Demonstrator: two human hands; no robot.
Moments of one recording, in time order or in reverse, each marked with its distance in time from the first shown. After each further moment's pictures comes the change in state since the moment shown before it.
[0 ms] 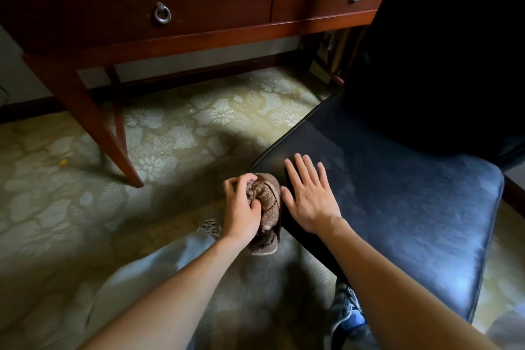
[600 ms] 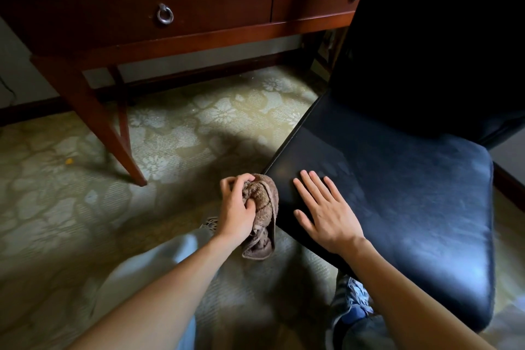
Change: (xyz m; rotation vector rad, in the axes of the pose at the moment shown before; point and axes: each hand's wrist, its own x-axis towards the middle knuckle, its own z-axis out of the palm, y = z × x) left_hand -0.006 -0.003 -0.018 -0.005 -0.043 0.044; right_hand -0.048 0.029 0.006 -0.090 -0.036 -0.139
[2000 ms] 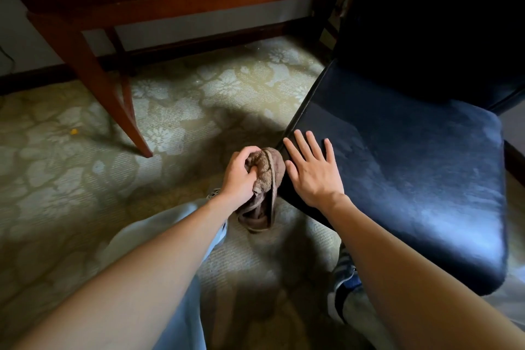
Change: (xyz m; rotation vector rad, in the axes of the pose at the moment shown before) left_hand 0.013 -0.017 -0.010 -0.011 -0.124 -0.075; right_hand 0.039 -0.045 -0.005 0.019 -0.013 0.140
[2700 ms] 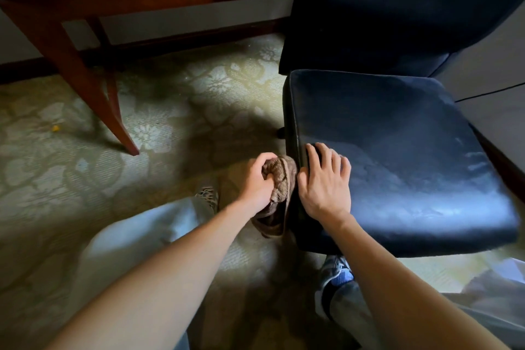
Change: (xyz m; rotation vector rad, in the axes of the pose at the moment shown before) left_hand -0.016 0.026 0.058 -0.101 -0.059 -0.098; right_hand -0.041 0.016 -0.011 0.124 0.160 0.245
